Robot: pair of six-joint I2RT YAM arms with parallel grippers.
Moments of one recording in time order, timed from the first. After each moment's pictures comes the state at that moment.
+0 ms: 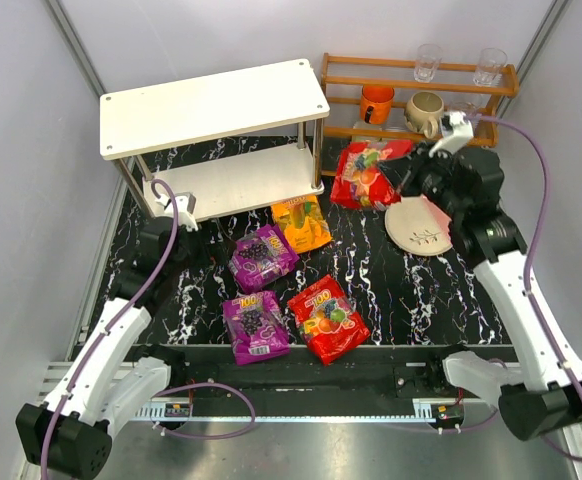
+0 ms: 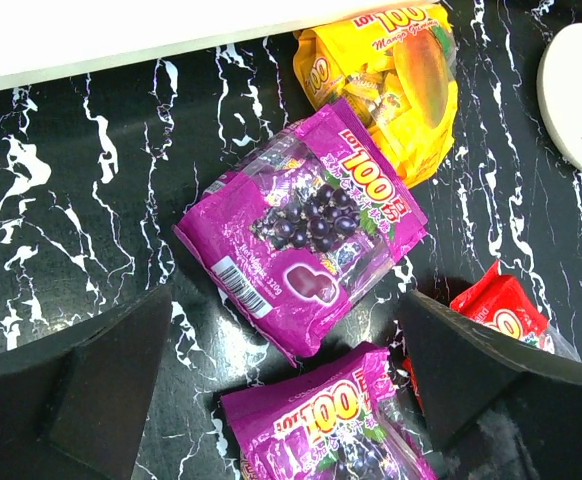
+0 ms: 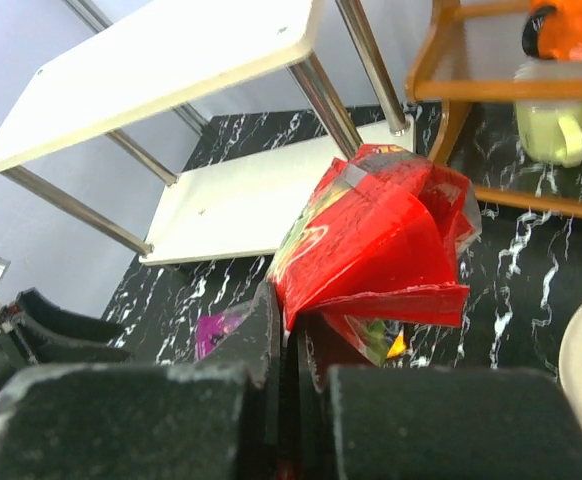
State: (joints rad) left arm -0.27 0.82 0.72 -0.43 0.13 -0.38; right arm 0.25 1.03 1.18 -0.26 -0.27 0.48
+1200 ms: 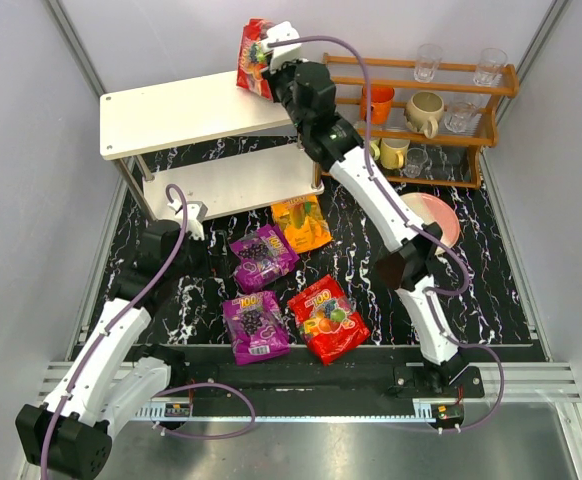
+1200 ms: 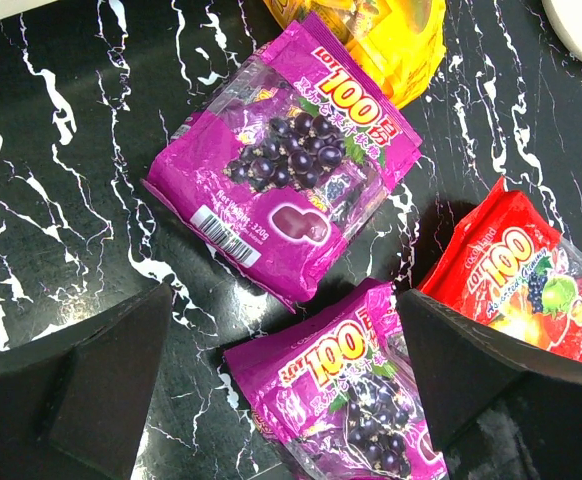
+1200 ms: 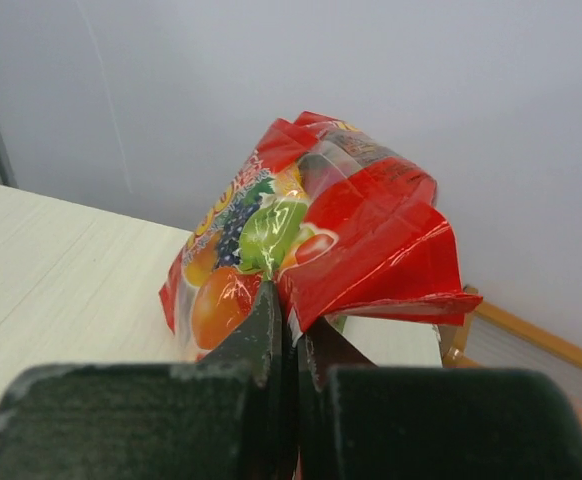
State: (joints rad) left arm -0.27 0.82 0.72 -0.53 0.24 -0.26; right arm 0.66 2.32 2.70 -0.20 0.24 -0.20
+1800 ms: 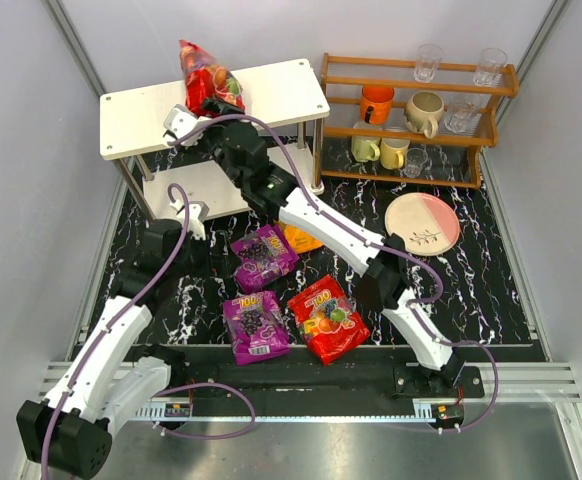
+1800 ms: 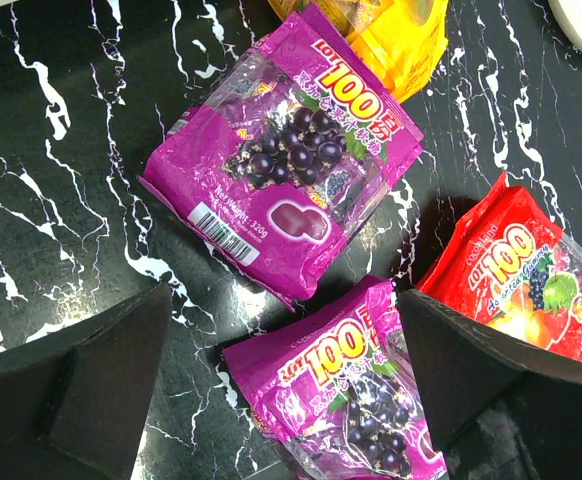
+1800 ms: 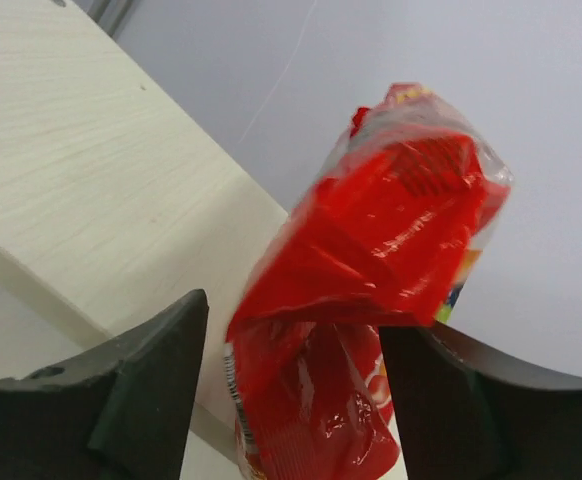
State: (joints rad) left arm -0.27 0.83 0.72 -0.53 0.25 -0.26; right arm 0.95 2.36 2.52 0.06 0.31 -0.84
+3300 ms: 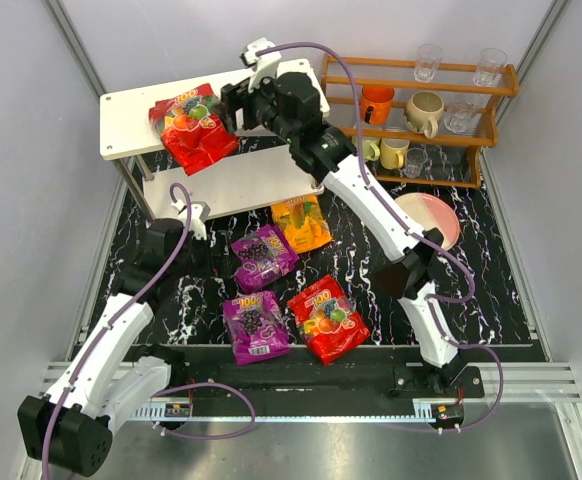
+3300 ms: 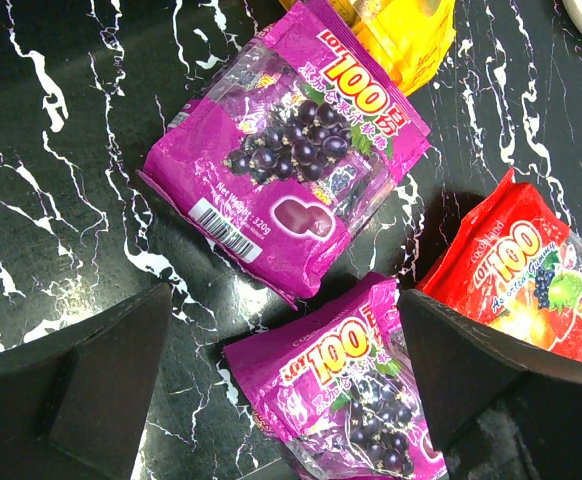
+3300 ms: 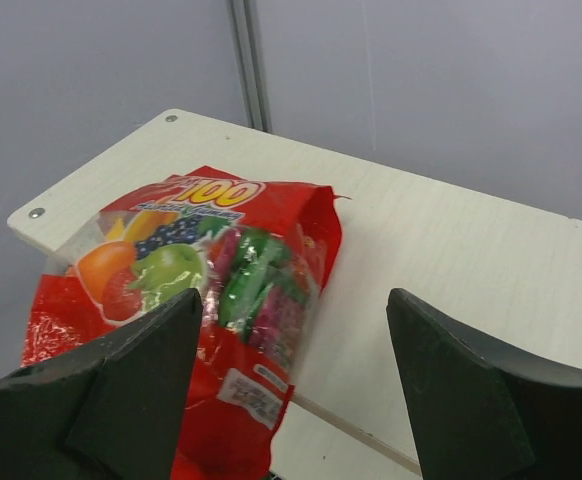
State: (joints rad) left arm -0.27 0.85 0.72 -0.53 0.25 -0.26; right arm 0.79 2.25 2.63 -0.30 -0.03 0.05
